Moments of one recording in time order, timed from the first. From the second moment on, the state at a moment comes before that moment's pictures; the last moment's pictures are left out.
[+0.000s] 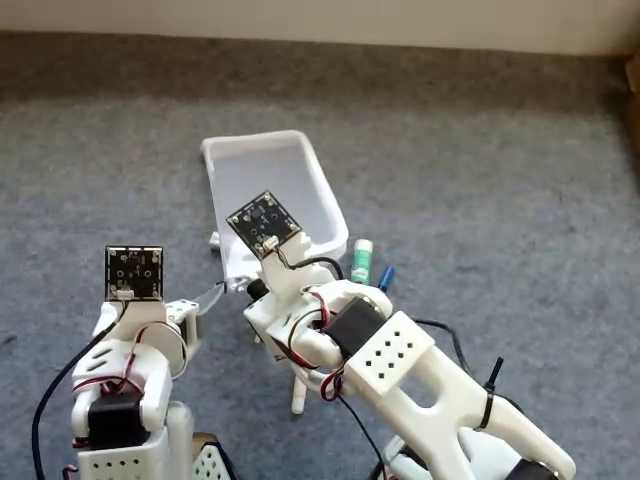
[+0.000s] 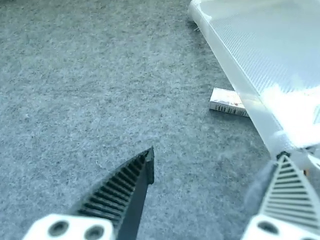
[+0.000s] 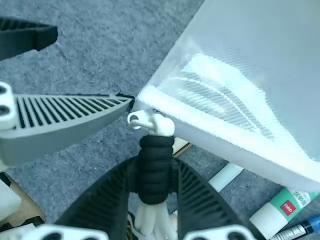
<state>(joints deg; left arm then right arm) -12.9 -104.0 83.7 68.4 -1.2 -48.3 -37.2 45.6 51.1 -2.1</state>
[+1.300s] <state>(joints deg) -13.0 -103.9 87.2 62.2 -1.2 -48.4 -37.9 45.6 53.1 0.0</state>
